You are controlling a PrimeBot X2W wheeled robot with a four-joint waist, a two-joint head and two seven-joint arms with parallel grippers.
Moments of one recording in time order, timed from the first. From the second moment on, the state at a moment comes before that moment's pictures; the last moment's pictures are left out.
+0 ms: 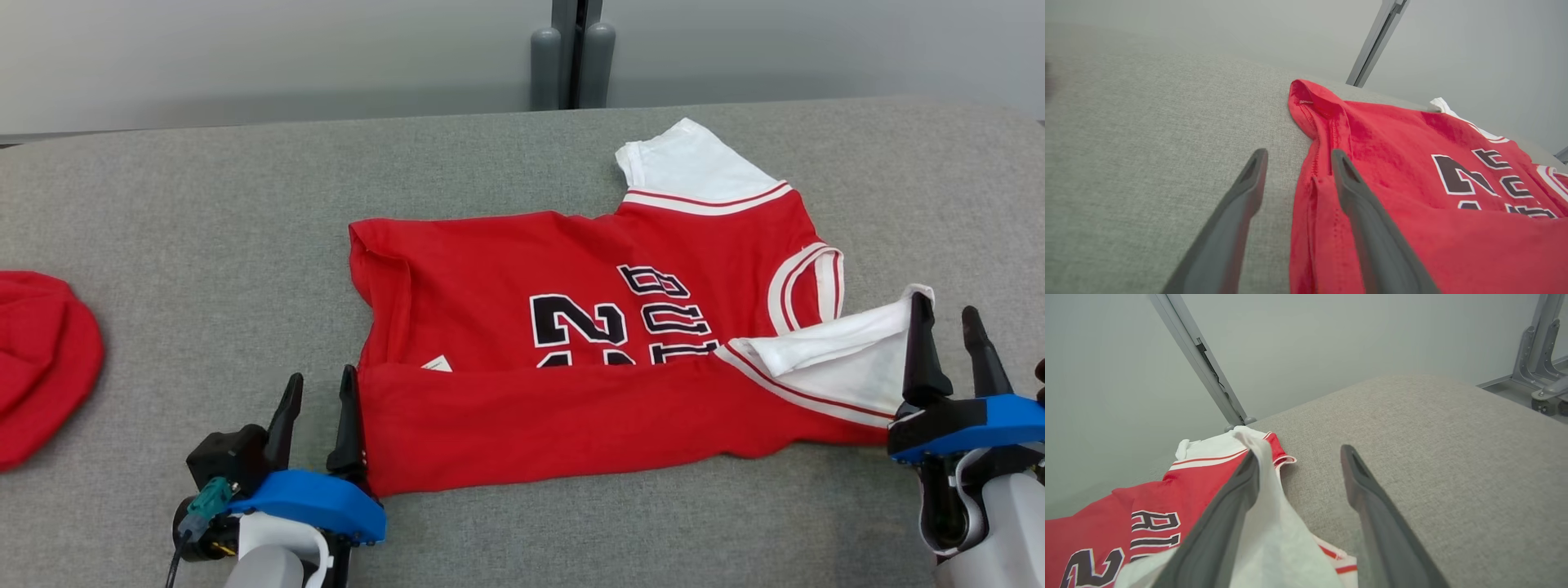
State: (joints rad) left arm -0.22 0.05 -0.14 0.53 -0.39 -0.10 -0.26; right arm -0.36 -0.15 -0.17 0.57 0.42 0.13 -0.26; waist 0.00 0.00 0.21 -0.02
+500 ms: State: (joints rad) left arm -0.09 0.05 -0.20 0.53 -0.51 -0.11 -0.26; right arm -0.19 -0.11 -0.25 0.53 0.41 0.13 -0.26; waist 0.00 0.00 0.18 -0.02
